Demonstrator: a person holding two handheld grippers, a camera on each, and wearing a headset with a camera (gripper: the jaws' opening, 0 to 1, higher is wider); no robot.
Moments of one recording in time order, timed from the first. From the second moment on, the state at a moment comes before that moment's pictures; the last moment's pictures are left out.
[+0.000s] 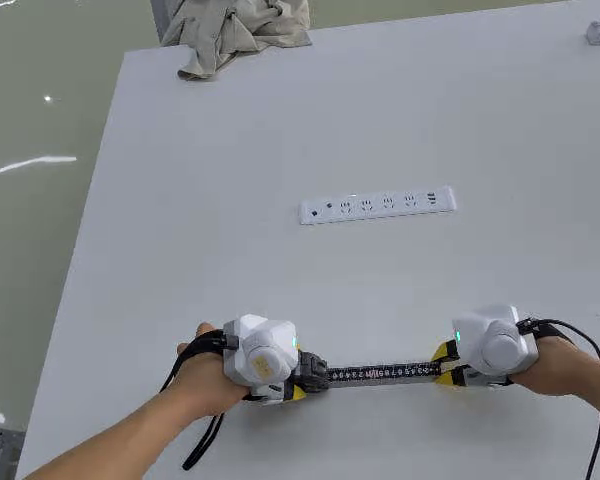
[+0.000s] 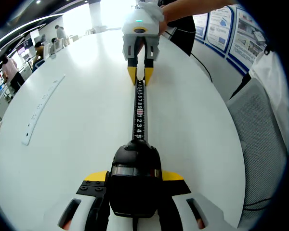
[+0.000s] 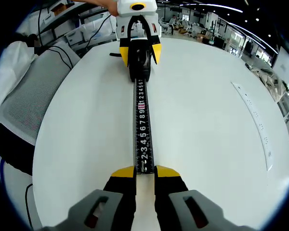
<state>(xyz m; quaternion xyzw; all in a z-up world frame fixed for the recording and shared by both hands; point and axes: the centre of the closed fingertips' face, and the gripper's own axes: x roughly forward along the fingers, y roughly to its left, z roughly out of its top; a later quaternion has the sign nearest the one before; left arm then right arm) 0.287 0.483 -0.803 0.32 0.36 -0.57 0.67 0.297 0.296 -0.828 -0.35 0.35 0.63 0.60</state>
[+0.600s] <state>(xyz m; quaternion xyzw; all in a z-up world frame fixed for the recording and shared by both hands) 0.287 0.484 -0.804 0.33 0.36 -0.57 0.66 0.298 0.273 -0.827 -0.35 0.35 0.62 0.60</state>
